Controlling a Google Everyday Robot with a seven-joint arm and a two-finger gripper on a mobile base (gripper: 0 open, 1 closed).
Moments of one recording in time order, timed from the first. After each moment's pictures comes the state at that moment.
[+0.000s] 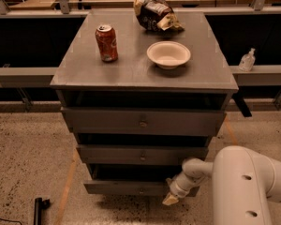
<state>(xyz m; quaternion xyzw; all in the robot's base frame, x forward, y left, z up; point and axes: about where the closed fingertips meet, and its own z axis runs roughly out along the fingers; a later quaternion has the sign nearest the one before) 0.499 -0.131 0.198 -0.62 0.74 0.23 0.09</state>
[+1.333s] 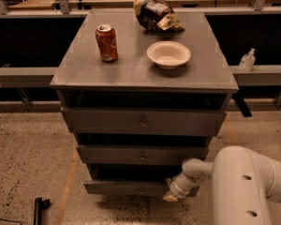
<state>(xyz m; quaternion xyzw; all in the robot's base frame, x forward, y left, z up) 0.500 -0.131 0.198 -0.62 0.74 0.24 0.09</state>
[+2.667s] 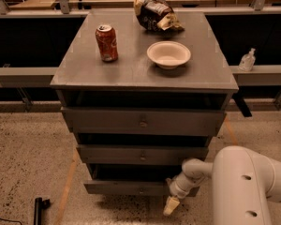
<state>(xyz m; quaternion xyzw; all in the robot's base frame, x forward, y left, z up) 0.499 -0.131 0.198 -0.62 0.74 0.24 0.09</state>
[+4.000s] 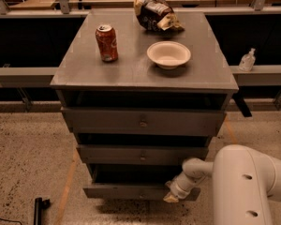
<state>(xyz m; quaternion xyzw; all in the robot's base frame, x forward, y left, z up) 0.491 -0.133 0.204 -0.62 0.74 0.24 0.08</state>
